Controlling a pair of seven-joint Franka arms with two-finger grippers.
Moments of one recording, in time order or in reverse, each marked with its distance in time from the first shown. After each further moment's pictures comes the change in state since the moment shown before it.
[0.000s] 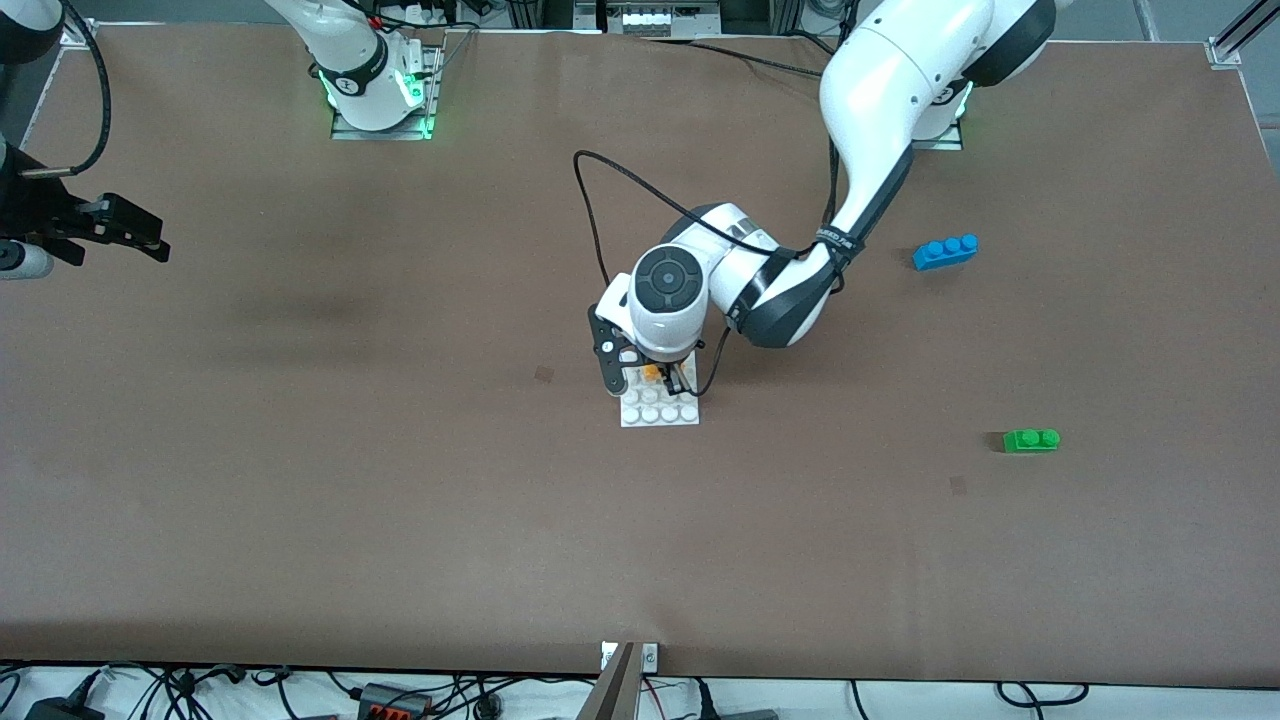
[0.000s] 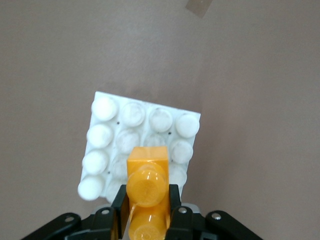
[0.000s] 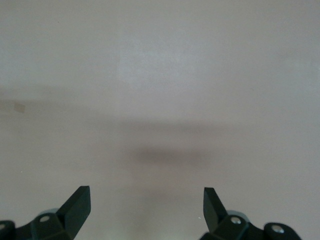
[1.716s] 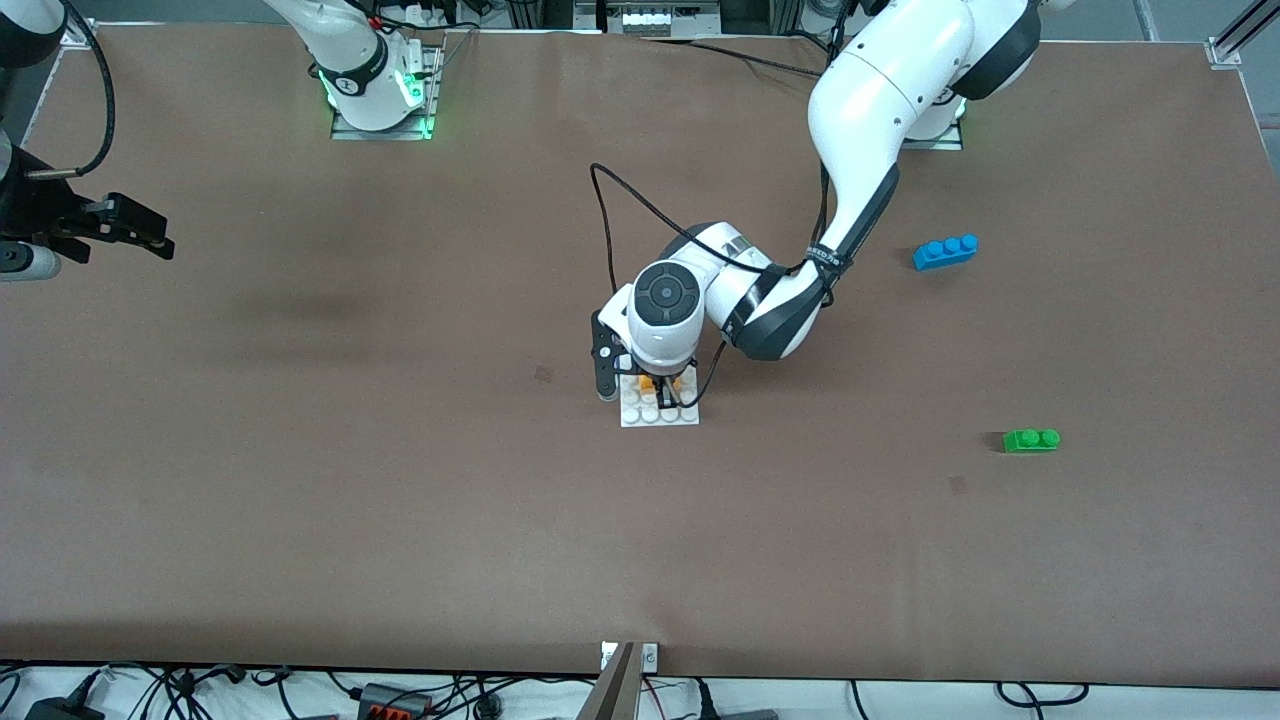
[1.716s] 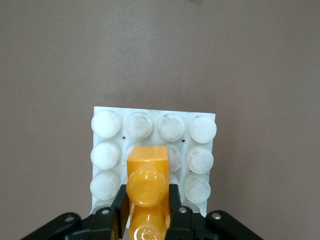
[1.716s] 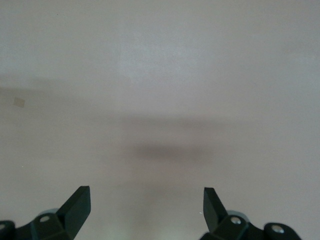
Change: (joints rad) left arm -0.002 0.045 0.025 0.009 0.004 0.073 0.159; right arm 0.020 0.005 -0.014 0.000 0.000 -0.020 0.002
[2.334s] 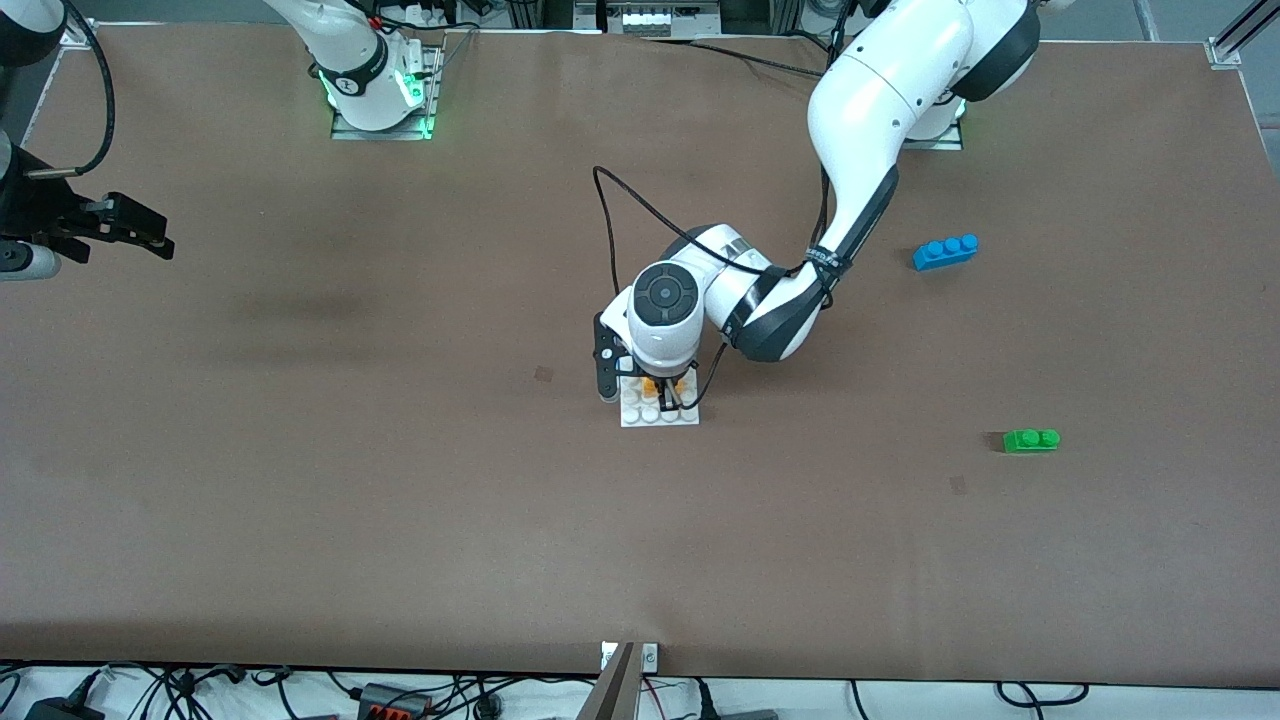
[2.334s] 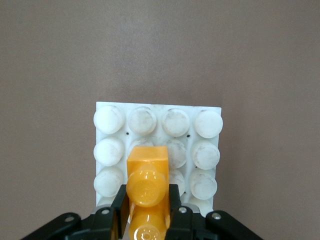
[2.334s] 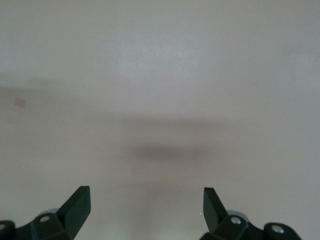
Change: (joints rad) left arm -0.001 0.003 0.000 -0.005 0.031 0.002 0.001; right arm 0.003 -0.001 0.001 0.003 0.000 0.000 0.000
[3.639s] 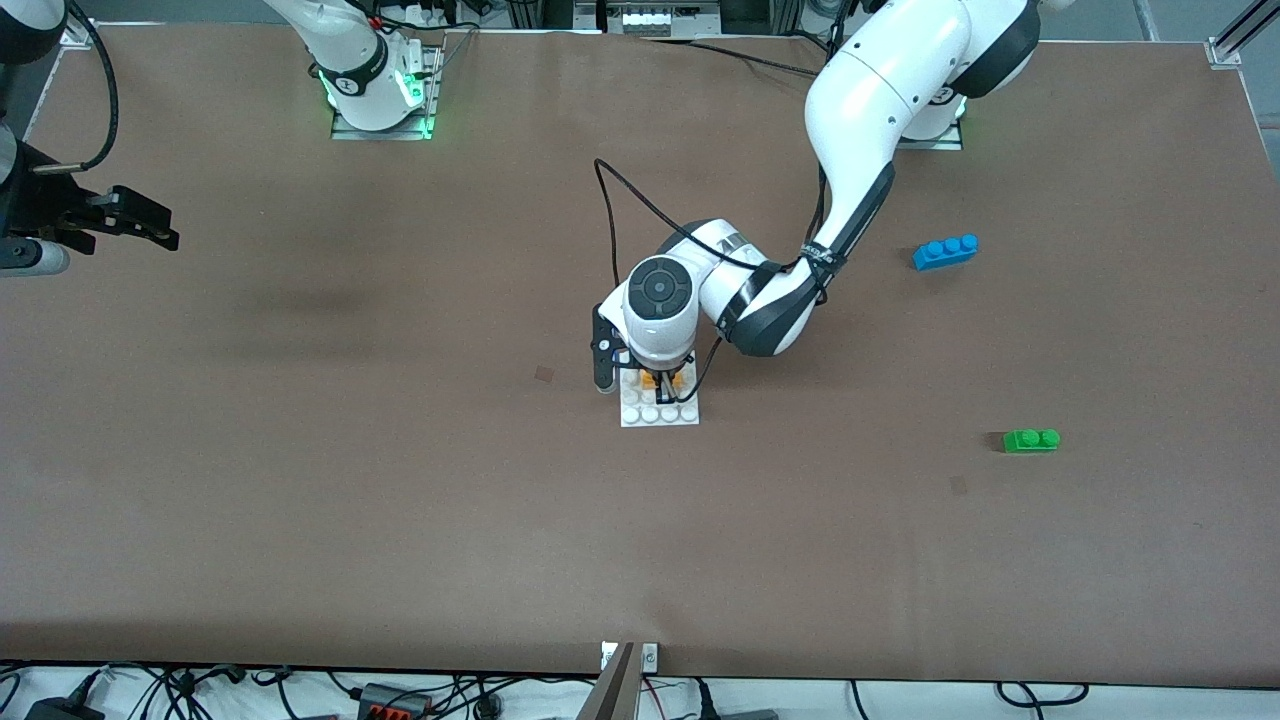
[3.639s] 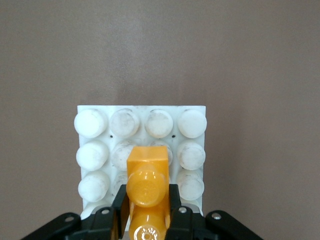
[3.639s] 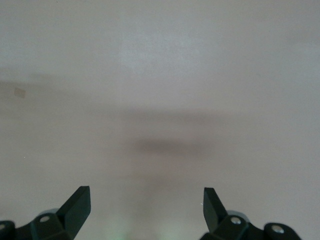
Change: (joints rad) left arm -0.005 -0.016 -0.007 -0.034 0.000 0.000 0.029; right arm 0.002 -0.001 -0.002 0.000 0.000 -0.042 0.000
